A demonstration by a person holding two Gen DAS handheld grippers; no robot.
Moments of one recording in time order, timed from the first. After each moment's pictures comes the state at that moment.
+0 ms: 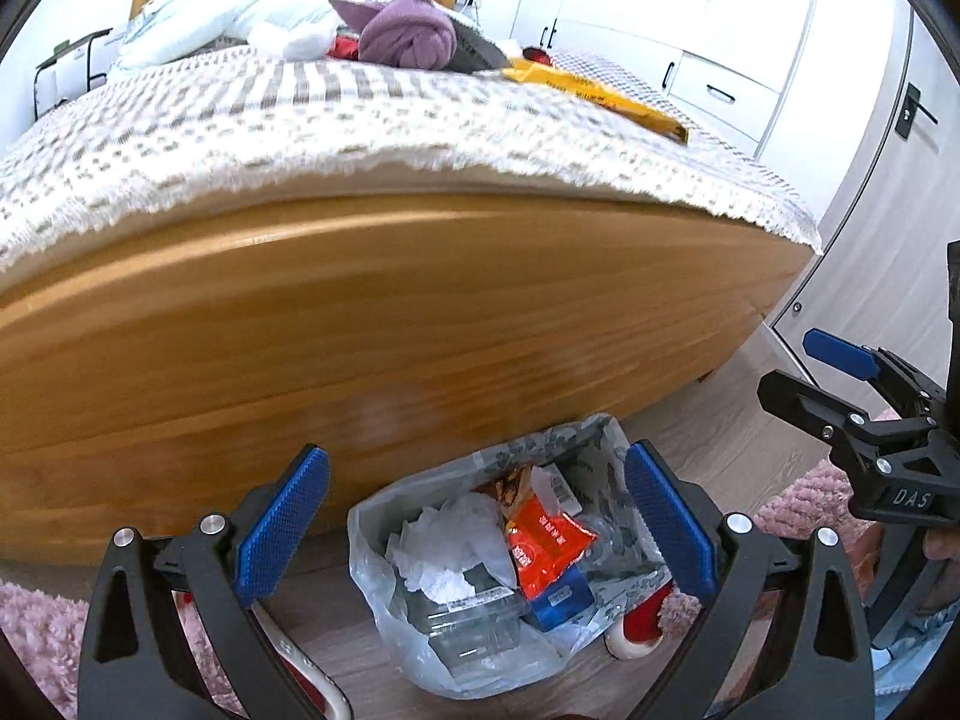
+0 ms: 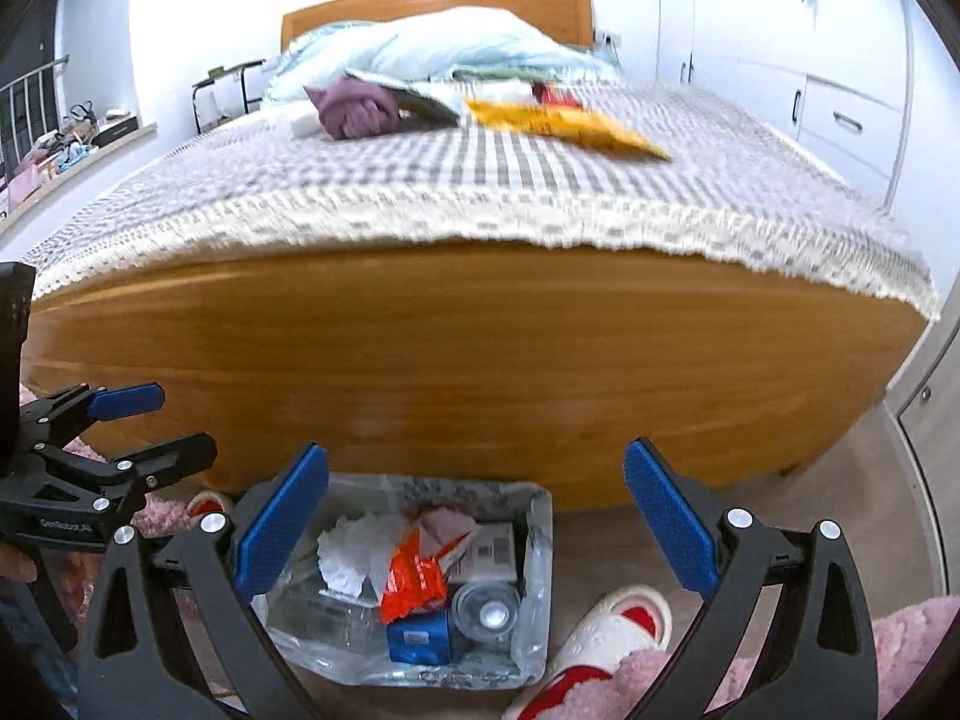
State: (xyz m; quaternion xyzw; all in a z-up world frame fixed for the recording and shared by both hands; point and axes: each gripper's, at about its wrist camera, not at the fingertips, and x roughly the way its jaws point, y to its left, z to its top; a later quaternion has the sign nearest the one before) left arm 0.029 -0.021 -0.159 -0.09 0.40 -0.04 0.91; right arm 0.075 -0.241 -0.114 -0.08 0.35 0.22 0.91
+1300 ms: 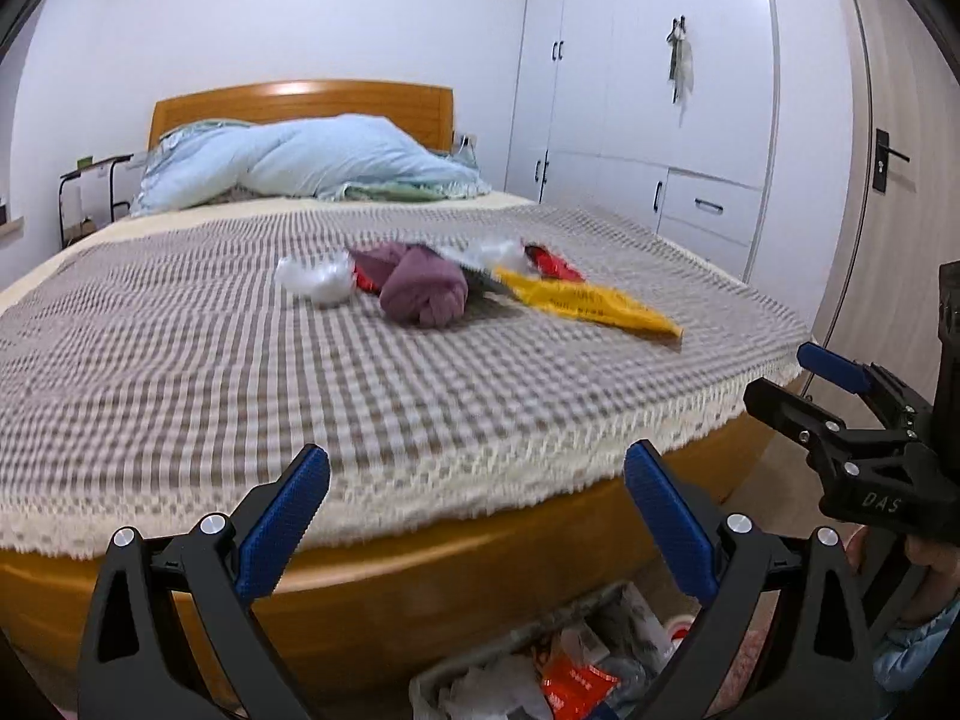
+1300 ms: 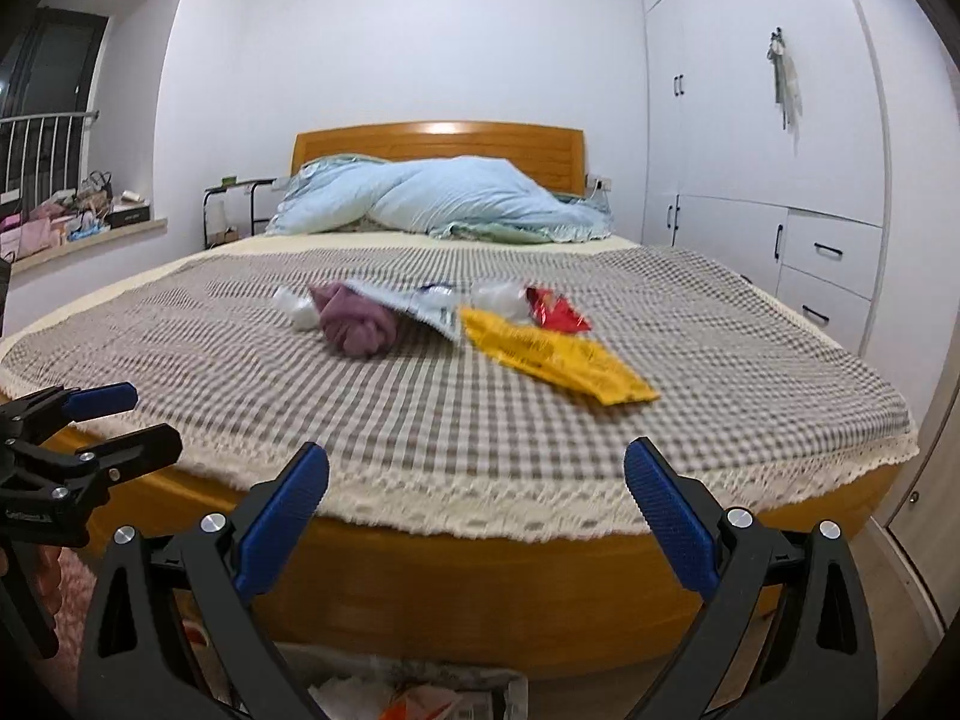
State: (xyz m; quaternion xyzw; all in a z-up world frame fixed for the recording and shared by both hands) left arm 0.047 0.000 -0.053 -0.05 0.23 -0.02 0.97; right arm 0.104 -0.227 -0.034 -0.06 0.18 0.22 0.96
